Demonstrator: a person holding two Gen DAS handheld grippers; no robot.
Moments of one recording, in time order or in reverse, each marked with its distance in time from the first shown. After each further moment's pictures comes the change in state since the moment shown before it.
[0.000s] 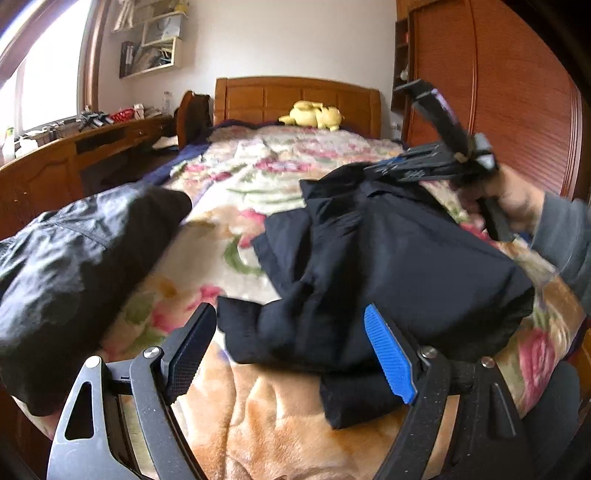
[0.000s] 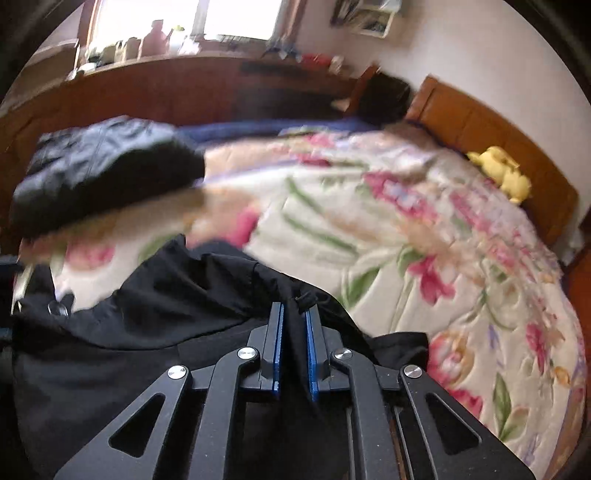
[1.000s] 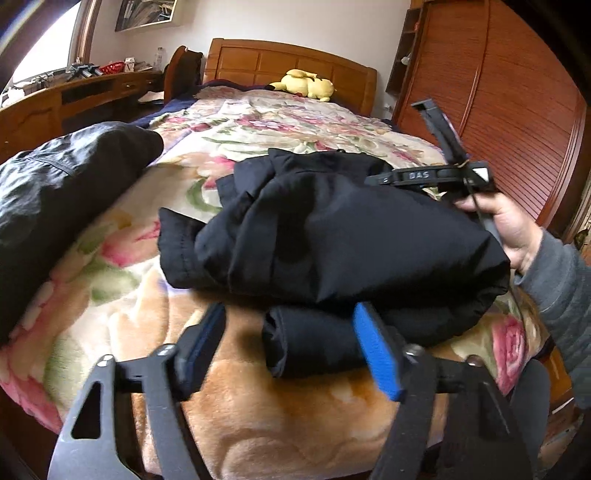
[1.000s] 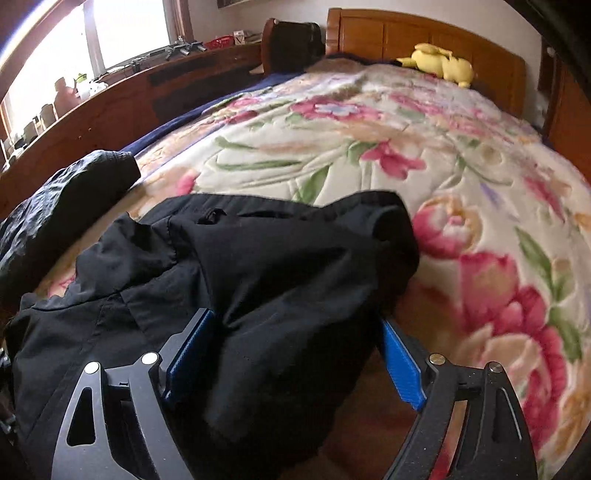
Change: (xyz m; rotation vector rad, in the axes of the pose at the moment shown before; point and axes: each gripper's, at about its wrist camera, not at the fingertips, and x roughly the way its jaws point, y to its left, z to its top) left arm 0.011 -0.017 -0.035 -0.101 0.145 -0.115; right arm 0.009 -0.028 -0.069 0.429 0.167 0.043
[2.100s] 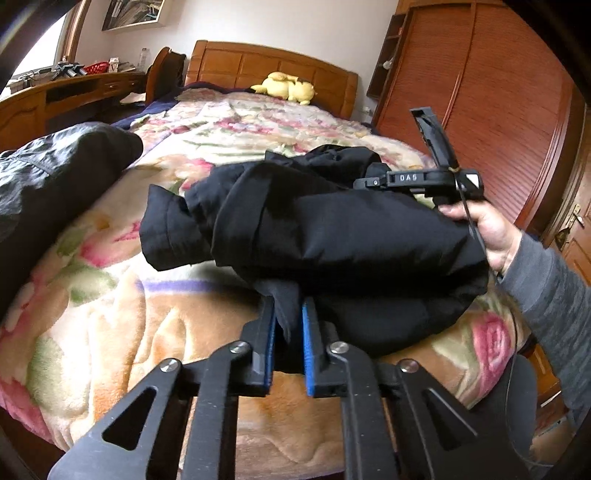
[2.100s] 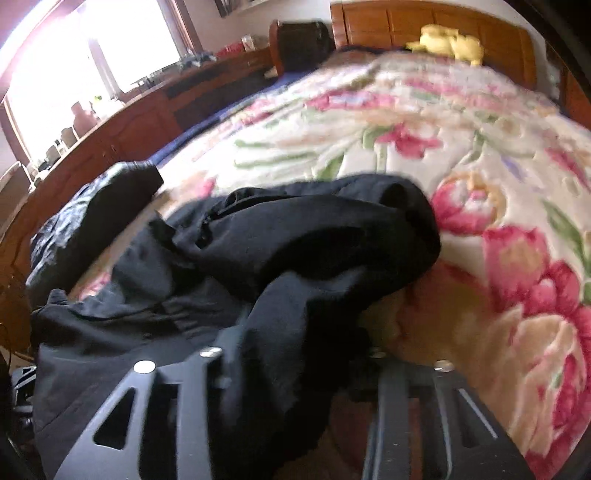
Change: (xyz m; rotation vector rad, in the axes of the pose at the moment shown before) left arm -0.006 -0.003 0.000 0.008 -0.022 -0.089; right arm -0.014 -0.028 -0.014 0.046 -0.052 0.135
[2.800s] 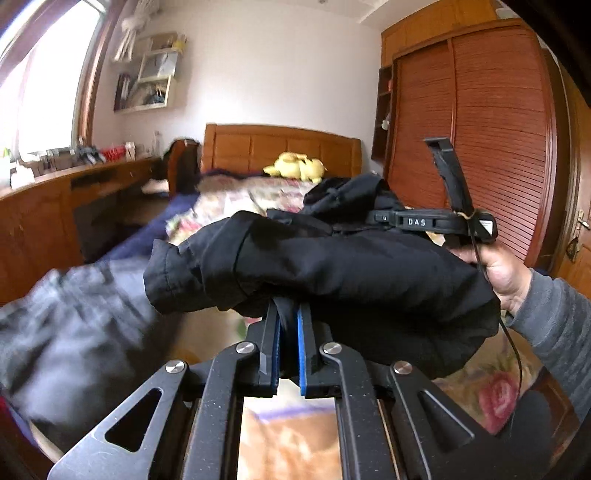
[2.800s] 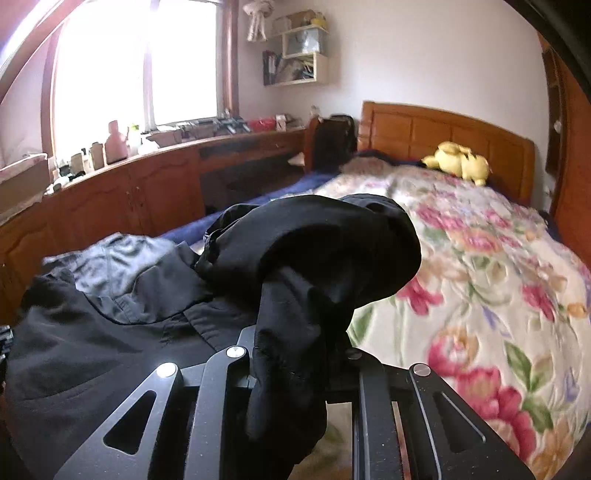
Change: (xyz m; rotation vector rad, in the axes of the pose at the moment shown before) left arm -0.088 0.044 0.089 0.137 -0.285 0.107; right arm -0.079 0.111 0.051 -0.203 -0.295 -0.075
